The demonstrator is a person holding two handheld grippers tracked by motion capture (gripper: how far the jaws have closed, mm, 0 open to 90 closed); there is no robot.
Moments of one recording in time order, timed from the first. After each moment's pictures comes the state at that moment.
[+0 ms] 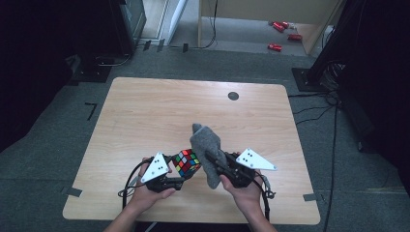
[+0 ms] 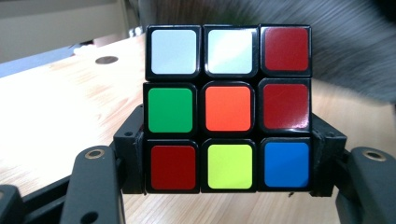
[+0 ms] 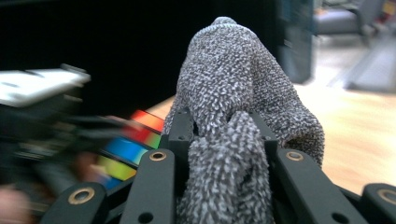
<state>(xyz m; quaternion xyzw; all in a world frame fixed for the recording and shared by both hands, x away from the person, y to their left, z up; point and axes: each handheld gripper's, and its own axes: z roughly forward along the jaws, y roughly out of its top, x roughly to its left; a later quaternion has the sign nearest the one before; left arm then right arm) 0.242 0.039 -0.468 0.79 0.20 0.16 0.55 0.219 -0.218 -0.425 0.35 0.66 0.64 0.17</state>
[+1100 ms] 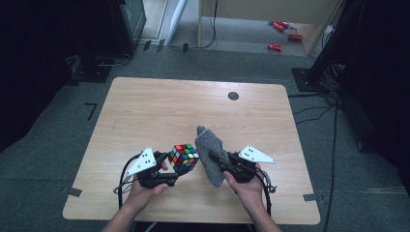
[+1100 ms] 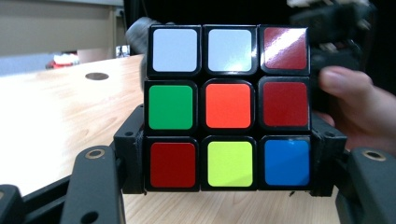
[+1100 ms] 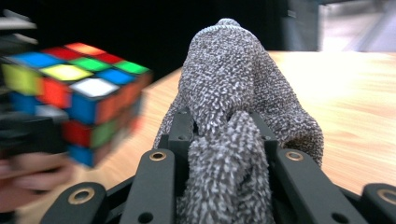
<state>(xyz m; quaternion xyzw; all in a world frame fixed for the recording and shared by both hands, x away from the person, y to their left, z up) 0.255 0.068 -0.459 0.72 0.26 0.07 0.64 0.246 -0.237 -0.461 0.38 0.67 0.63 0.12</state>
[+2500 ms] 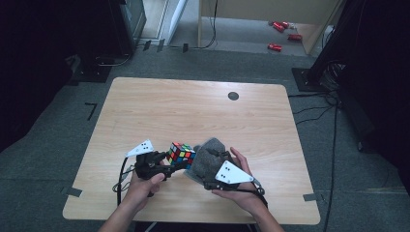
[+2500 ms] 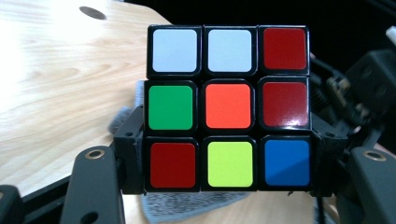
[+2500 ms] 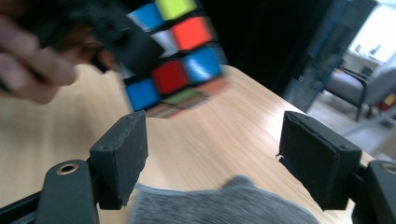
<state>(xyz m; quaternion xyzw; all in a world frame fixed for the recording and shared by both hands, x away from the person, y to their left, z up) 0.276 0.071 -0.464 0.73 0.34 -0.06 0.60 0.232 -0.199 -0.482 0.16 0.75 0.56 0.29</state>
